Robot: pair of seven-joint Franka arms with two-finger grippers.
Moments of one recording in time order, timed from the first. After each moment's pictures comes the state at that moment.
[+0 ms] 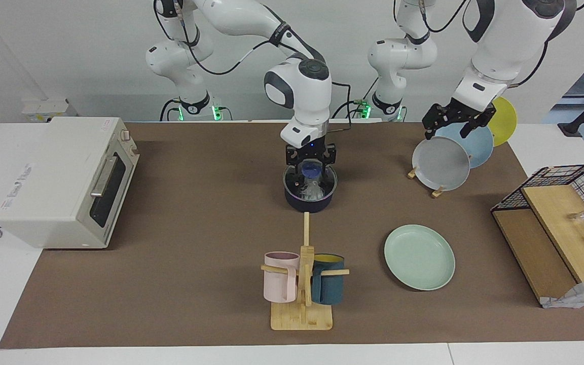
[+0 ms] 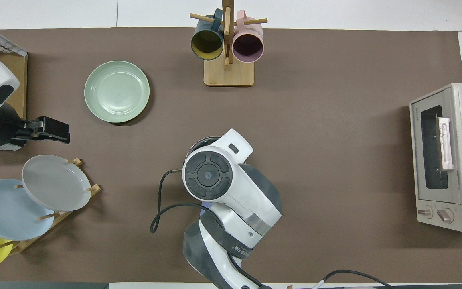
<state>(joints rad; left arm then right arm) -0.07 -0.07 -0.10 -1.68 -0.03 1.56 -0.14 0.68 0.29 0.07 -1.77 -0.07 2.15 0.81</state>
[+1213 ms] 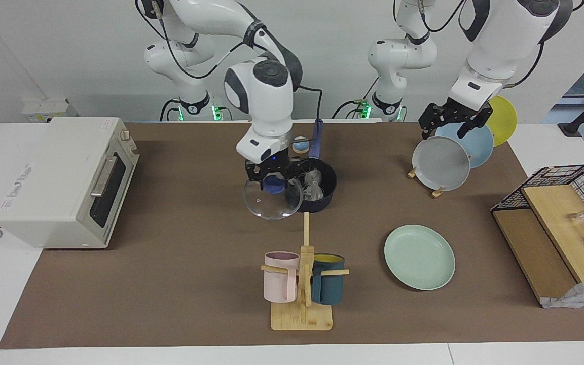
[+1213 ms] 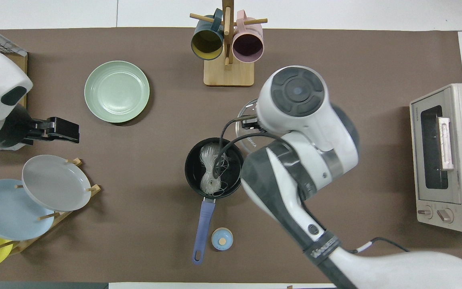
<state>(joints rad) -0.11 -0.07 -0.12 -1.68 -0.03 1.57 -0.17 0.40 0.28 0.06 -1.64 -0.08 1.97 0.38</state>
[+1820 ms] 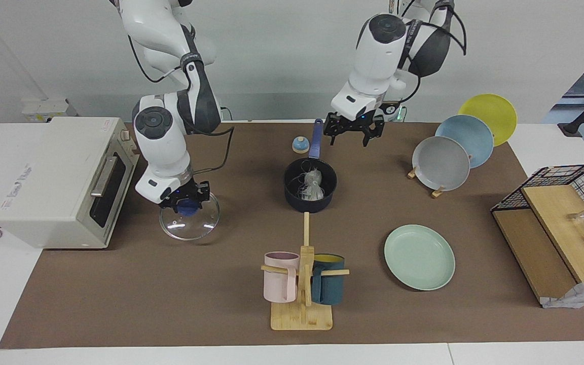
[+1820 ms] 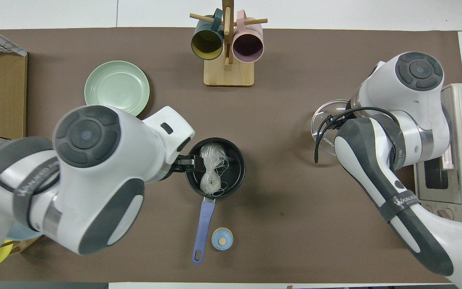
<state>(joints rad) -0.48 -0.02 -0.14 -1.89 -0.08 1.86 -0.50 0.10 0.21 0.06 -1.89 -0.08 2.07 -0.01</state>
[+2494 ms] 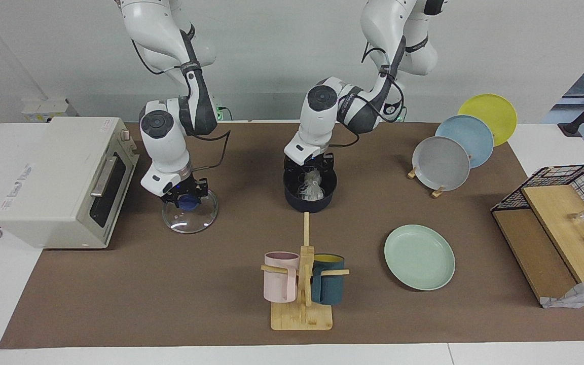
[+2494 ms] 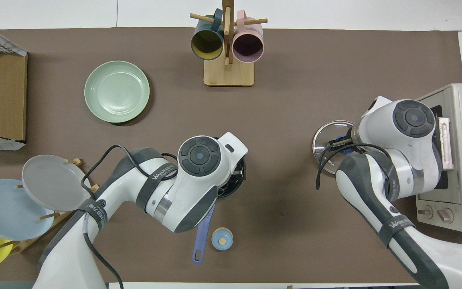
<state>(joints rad) -0.63 0.23 -0.13 -1.97 -0.08 2.17 -0.63 0.08 0.12 0.06 -2.18 -0.08 2.29 -0.01</state>
